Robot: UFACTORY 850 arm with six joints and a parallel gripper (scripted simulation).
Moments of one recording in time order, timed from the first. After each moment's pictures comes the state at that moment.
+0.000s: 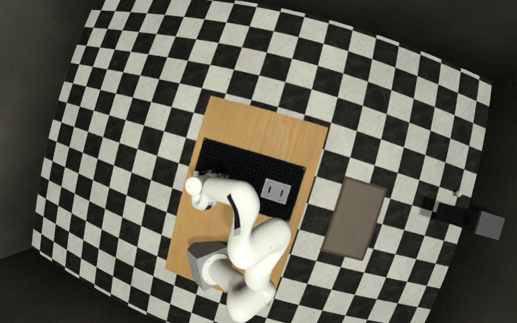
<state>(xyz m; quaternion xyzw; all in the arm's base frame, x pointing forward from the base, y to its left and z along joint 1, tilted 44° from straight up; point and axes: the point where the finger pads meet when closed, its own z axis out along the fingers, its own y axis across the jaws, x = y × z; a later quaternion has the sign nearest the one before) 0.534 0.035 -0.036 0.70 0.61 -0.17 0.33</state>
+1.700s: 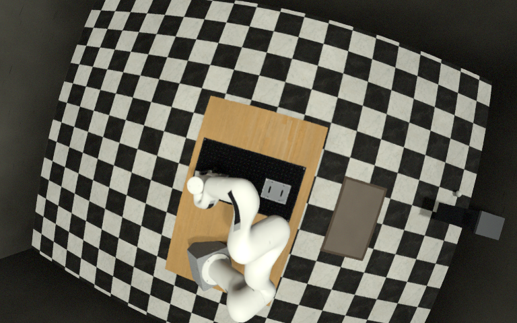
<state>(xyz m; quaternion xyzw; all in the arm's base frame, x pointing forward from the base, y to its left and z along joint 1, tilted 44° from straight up) 0.537 0.021 -0.050 0.70 0.61 -0.17 0.33</state>
